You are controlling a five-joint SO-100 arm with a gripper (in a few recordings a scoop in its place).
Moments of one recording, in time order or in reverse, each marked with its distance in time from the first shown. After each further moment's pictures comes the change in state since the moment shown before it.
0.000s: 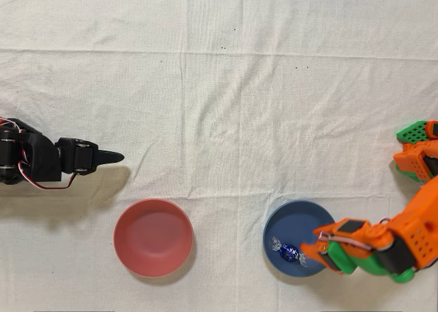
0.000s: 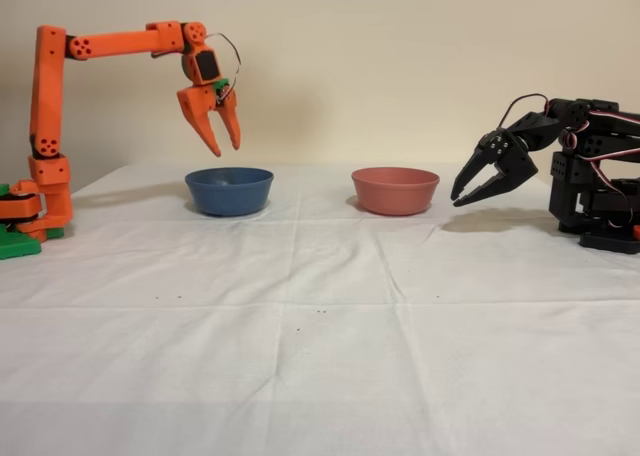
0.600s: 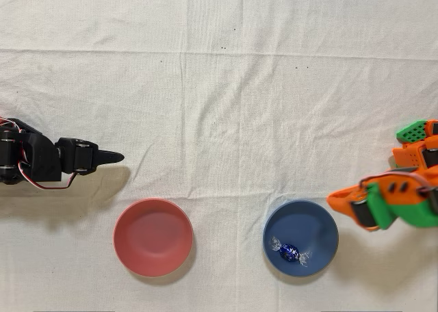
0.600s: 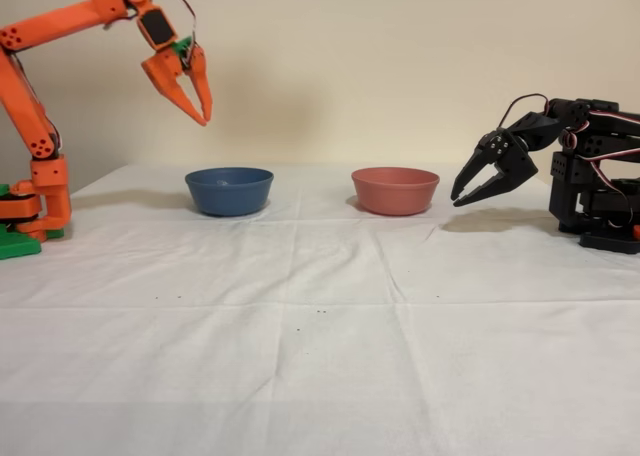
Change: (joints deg) arm 14.1 33.1 21.0 -3.7 -1.0
